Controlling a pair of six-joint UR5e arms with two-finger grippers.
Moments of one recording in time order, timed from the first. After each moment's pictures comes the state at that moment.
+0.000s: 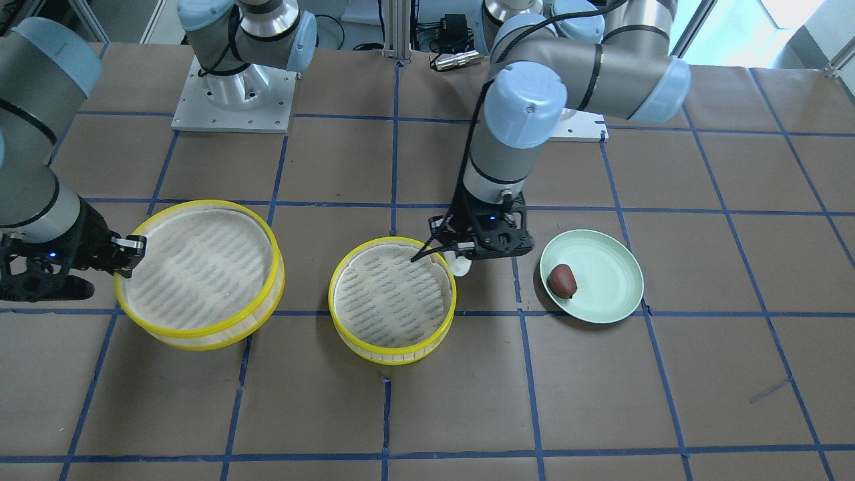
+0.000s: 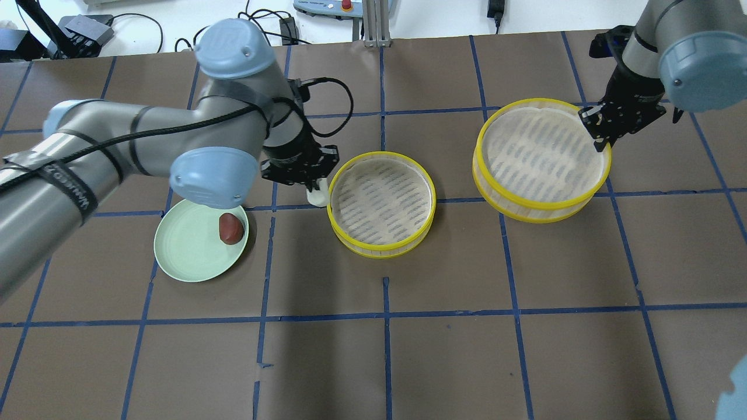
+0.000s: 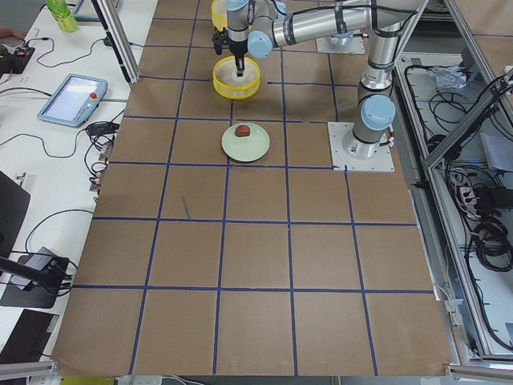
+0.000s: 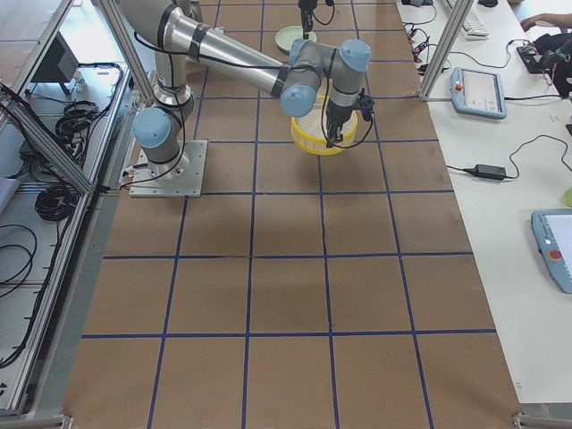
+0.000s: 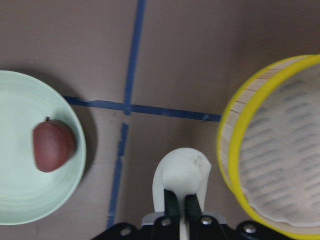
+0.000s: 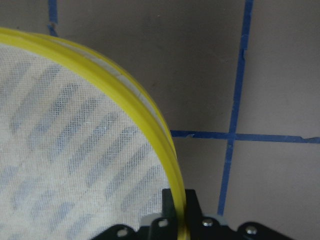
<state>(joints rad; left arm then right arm) -1.81 -1.81 -1.76 -1.09 1.49 -0.41 1.37 -1.34 1.64 -1.79 -1.65 -0.26</state>
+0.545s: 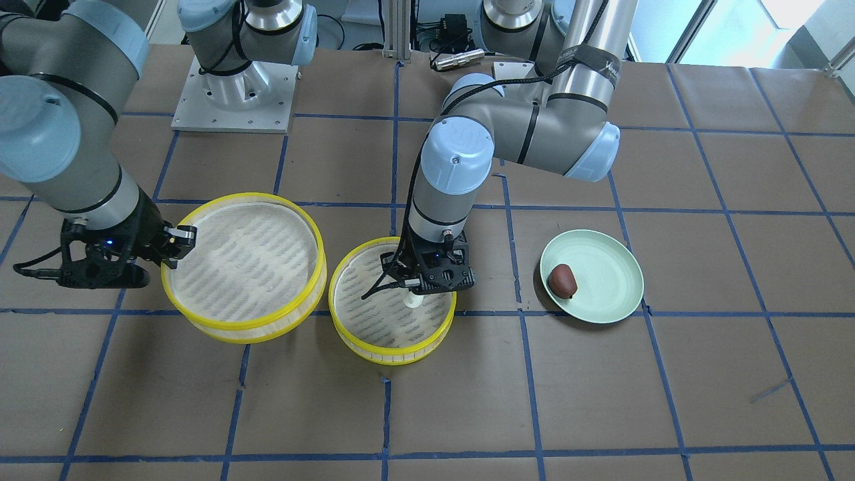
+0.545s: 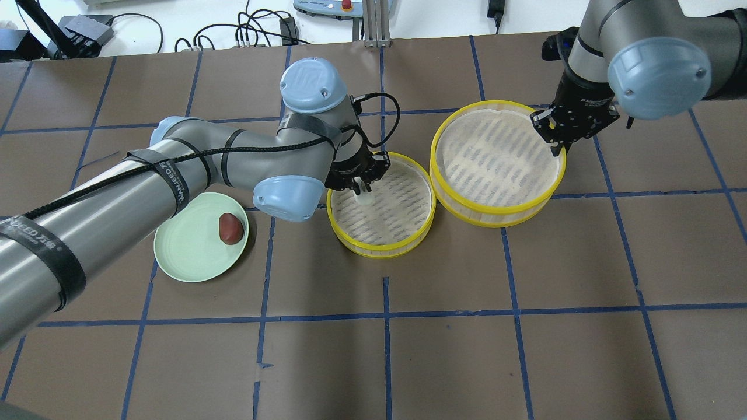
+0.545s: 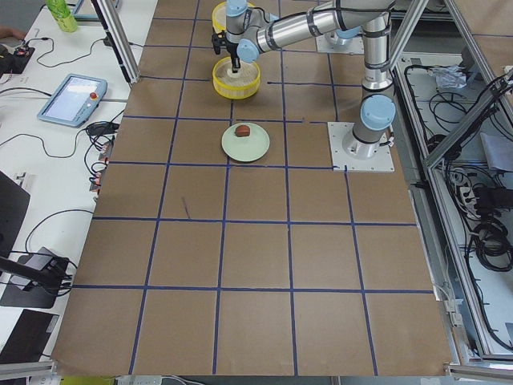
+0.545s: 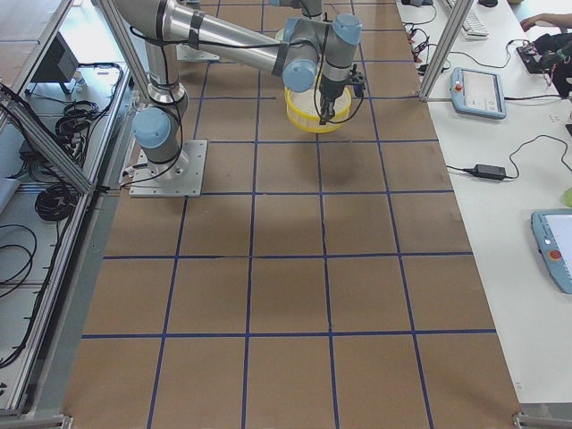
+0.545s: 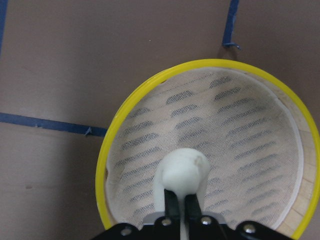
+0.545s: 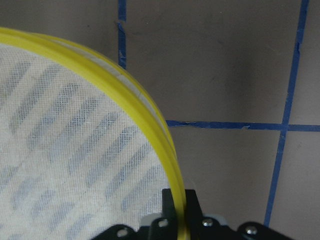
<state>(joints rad) -1.88 -1.96 -1.75 -0.90 1.48 -0.52 1.49 -1.36 1.64 -1.77 -1.63 -0.13</state>
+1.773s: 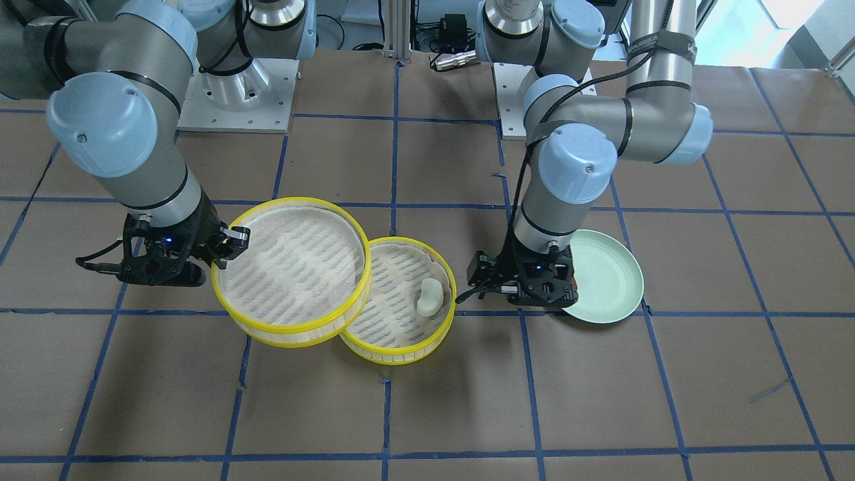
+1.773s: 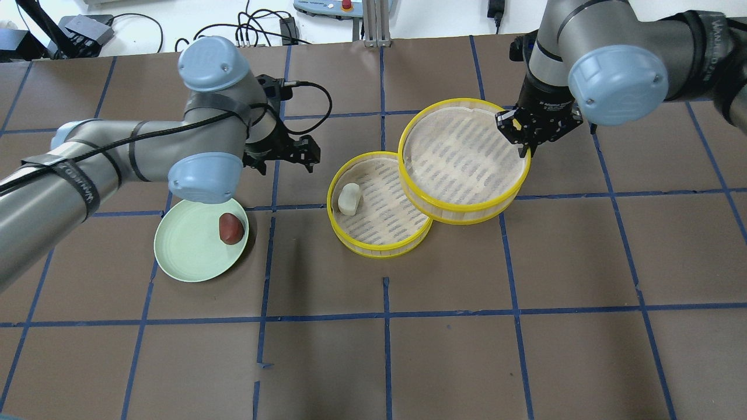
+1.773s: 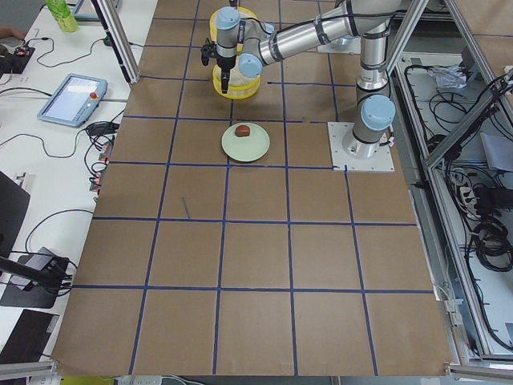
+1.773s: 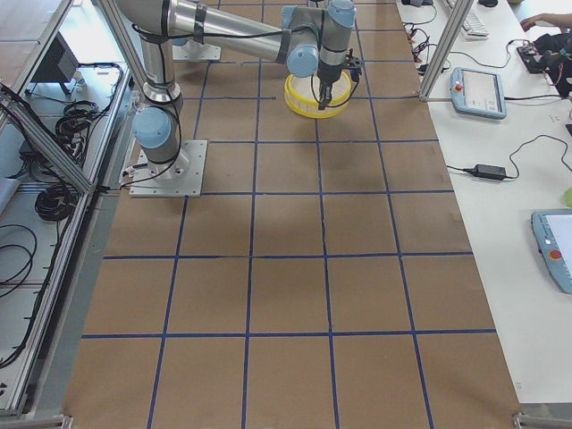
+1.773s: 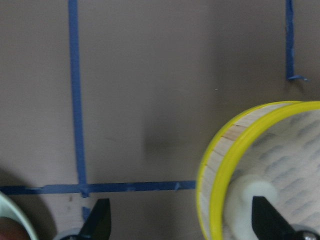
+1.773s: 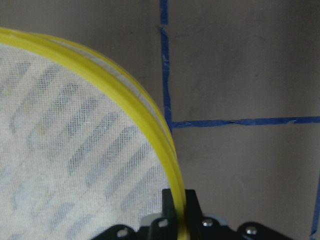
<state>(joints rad) -1.60 -1.84 -1.84 -0.95 1.53 0.02 1.60 -1.34 1.63 -1.78 -1.59 0.05</state>
